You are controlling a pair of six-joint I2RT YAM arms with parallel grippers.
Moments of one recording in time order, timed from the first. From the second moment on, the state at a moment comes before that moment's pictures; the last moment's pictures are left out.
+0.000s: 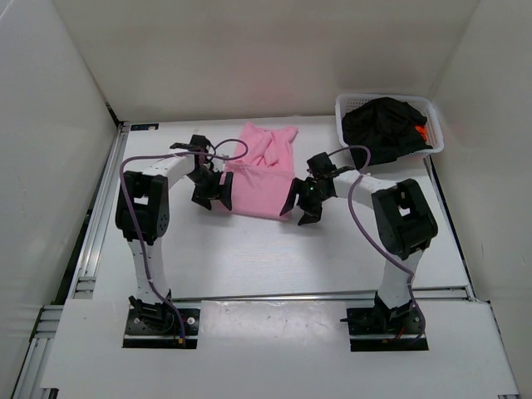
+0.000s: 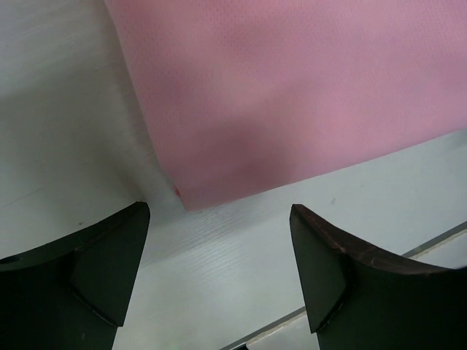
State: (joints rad) left arm -0.21 2.05 1.50 -0.87 0.36 0.00; right arm 0.47 1.90 1.20 -0.49 -0.42 0.73
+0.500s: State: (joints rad) left arm -0.19 2.09 1.50 -0.84 0.44 -0.01; right arm 0.47 1.97 1.20 -0.37 -0.50 0.80
